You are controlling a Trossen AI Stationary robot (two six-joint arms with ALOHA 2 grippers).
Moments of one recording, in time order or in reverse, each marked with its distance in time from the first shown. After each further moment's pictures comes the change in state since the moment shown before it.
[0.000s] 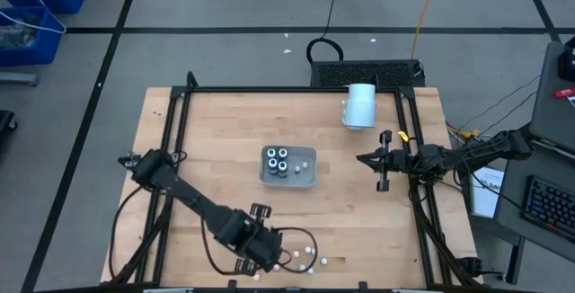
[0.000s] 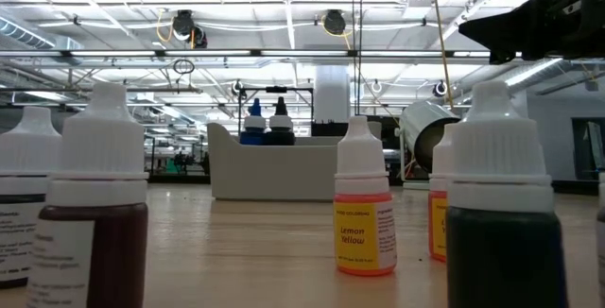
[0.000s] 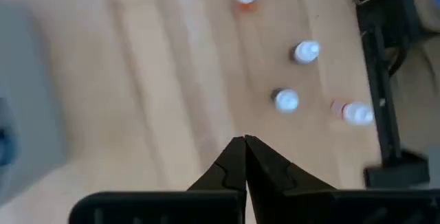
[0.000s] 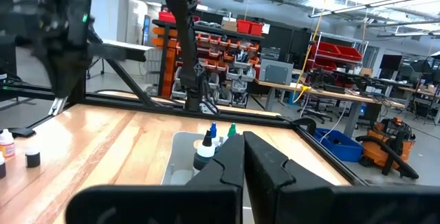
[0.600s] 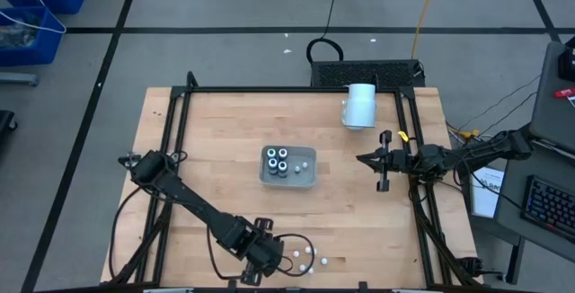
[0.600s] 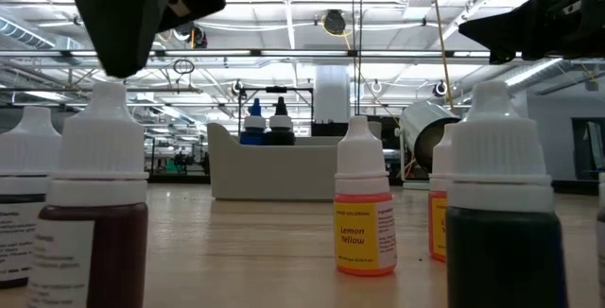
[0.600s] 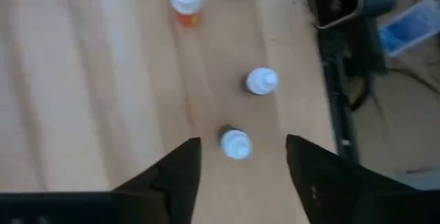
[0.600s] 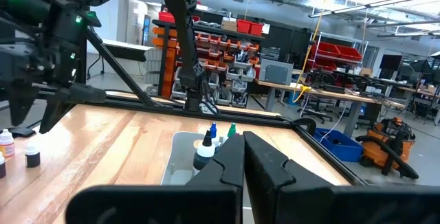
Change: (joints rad) left arm -0.016 0.001 -0.227 0.373 0.116 -0.081; right arm 0.000 0.000 0.000 0.000 0.000 0.000
